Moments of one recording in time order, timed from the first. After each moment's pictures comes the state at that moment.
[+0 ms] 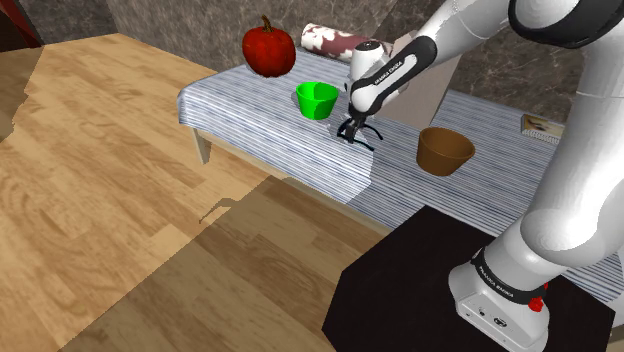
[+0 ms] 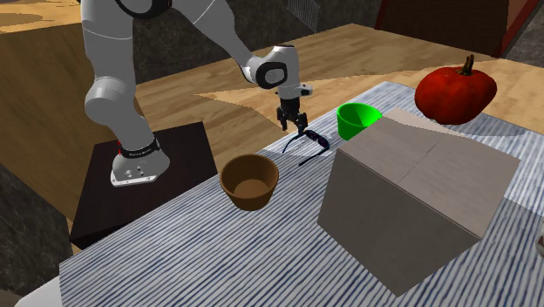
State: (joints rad) arm -0.10 0.37 -0.07 -2.09 -0.30 2.53 -0.28
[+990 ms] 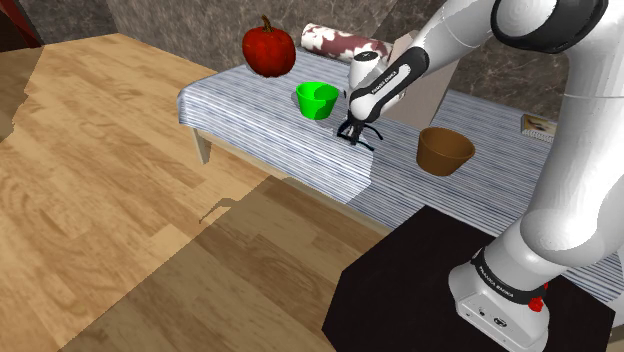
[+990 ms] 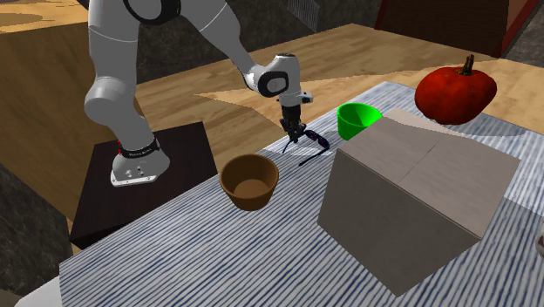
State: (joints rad) arm -0.11 0.44 -0.07 -2.07 -0.31 2.58 -0.27
